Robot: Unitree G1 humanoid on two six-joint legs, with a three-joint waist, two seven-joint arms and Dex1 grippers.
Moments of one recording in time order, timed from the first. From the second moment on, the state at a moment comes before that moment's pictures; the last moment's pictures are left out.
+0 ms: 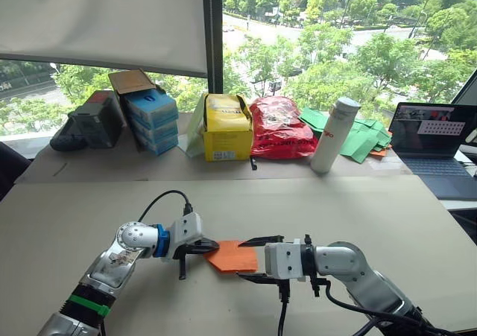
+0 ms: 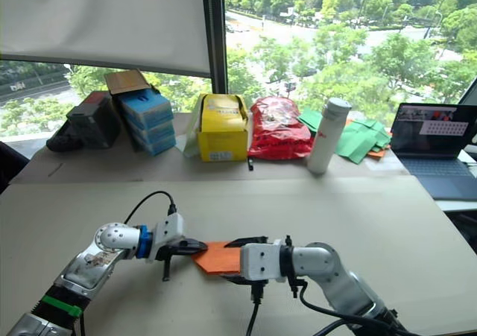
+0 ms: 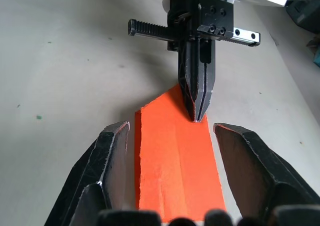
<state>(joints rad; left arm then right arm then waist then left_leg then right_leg) -0.32 0.66 -0.26 0.03 -0.12 0.16 -1.11 -0.23 -0.61 0.42 -0.34 -0.02 -0.02 0.93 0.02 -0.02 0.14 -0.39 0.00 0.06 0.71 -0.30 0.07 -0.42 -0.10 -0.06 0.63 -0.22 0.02</state>
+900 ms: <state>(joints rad) -0.43 0.65 -0.32 0.17 -0.08 0.02 -1.13 -0.35 -0.50 0.46 -0.06 -0.14 -0.15 0.91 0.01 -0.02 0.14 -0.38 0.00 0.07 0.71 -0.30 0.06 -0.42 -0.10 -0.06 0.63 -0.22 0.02</state>
